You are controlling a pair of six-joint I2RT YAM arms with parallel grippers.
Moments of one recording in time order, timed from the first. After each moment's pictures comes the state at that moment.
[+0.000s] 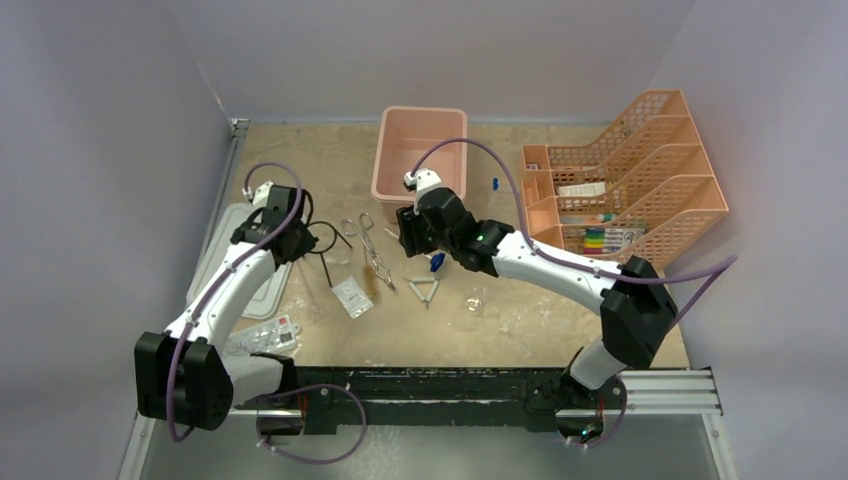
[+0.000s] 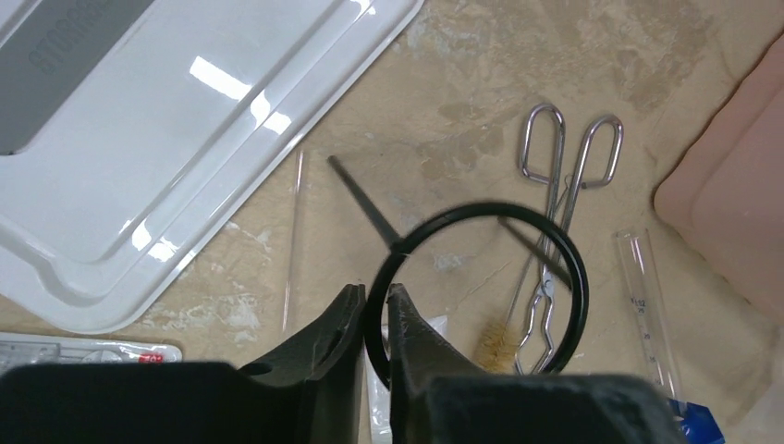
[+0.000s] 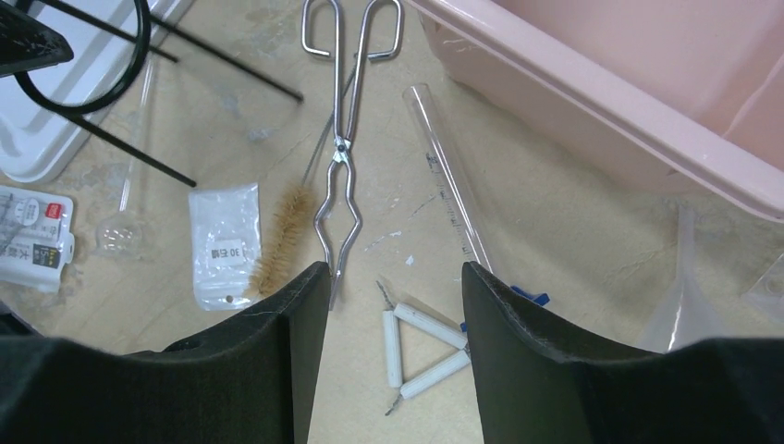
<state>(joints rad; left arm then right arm) -0.18 1.20 0.90 -0.67 -0.32 -0.76 0.89 1.59 1.18 -0.22 0.20 0.33</state>
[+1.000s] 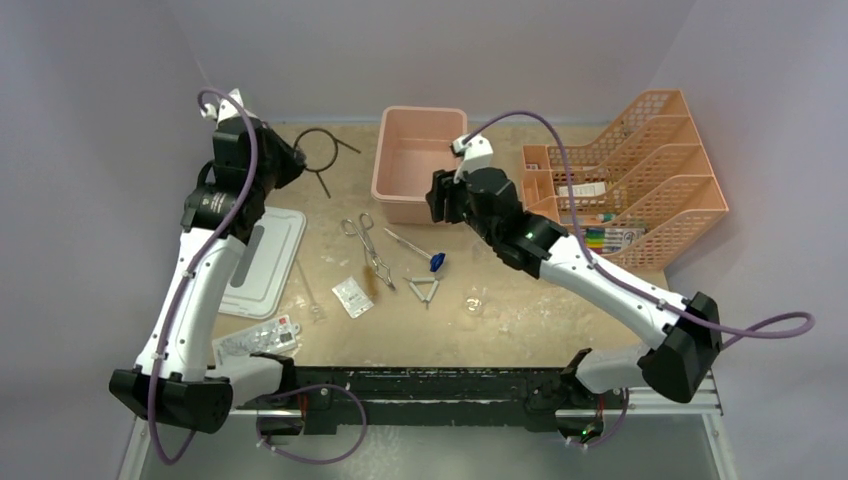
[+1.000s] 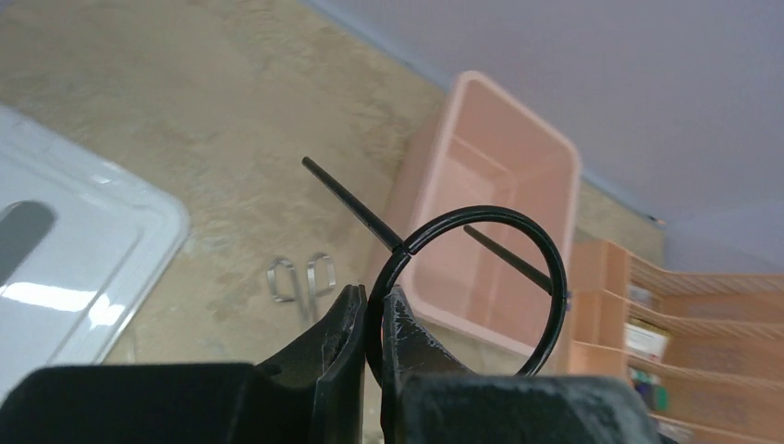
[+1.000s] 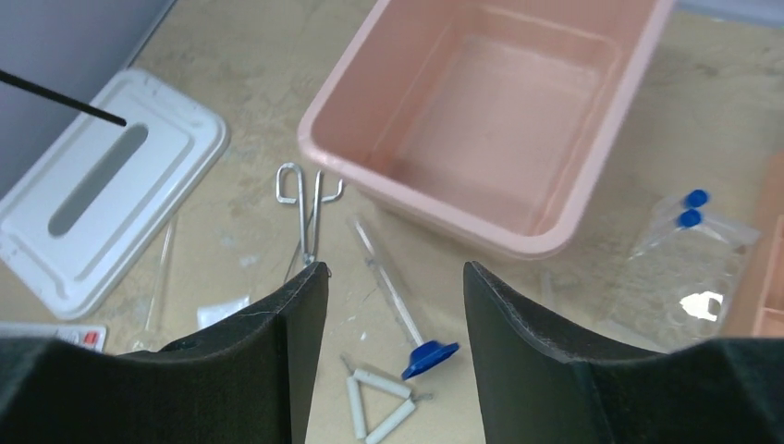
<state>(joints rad) -0.18 1.17 1.38 -0.67 -0.21 -0.67 0.83 1.36 1.18 -0.18 0.33 0.29</state>
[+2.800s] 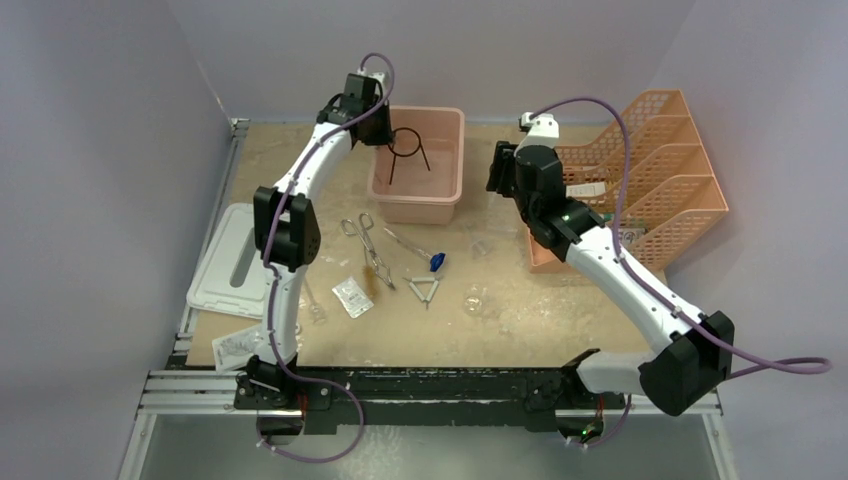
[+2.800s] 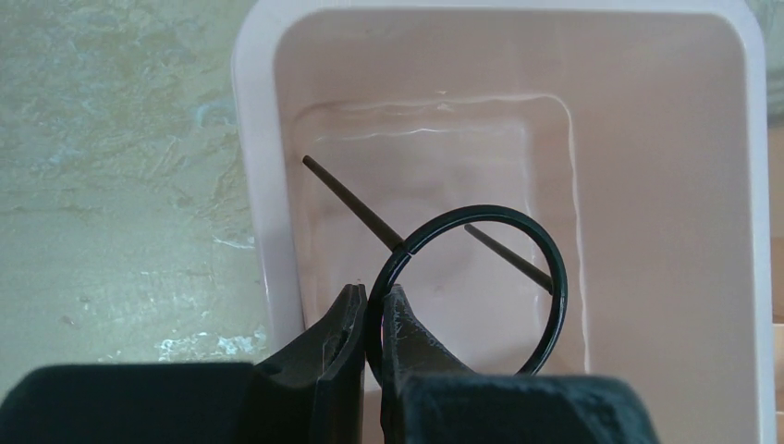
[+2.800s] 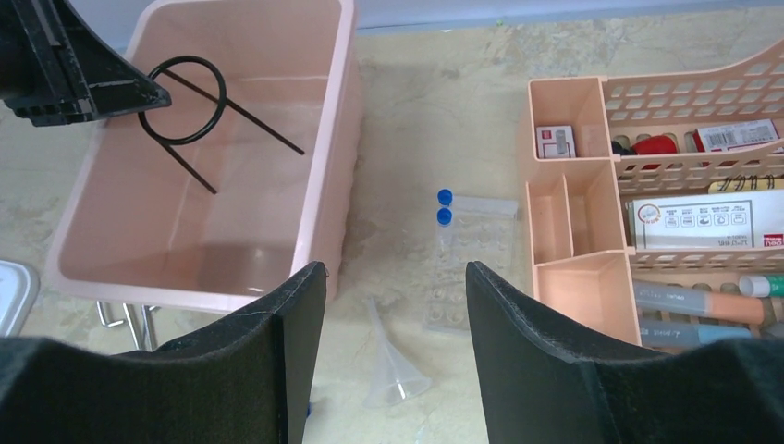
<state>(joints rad) -0.30 2.34 2.26 -0.64 0.13 -0.29 0.53 1.27 1.16 -0.24 0.45 0.30</state>
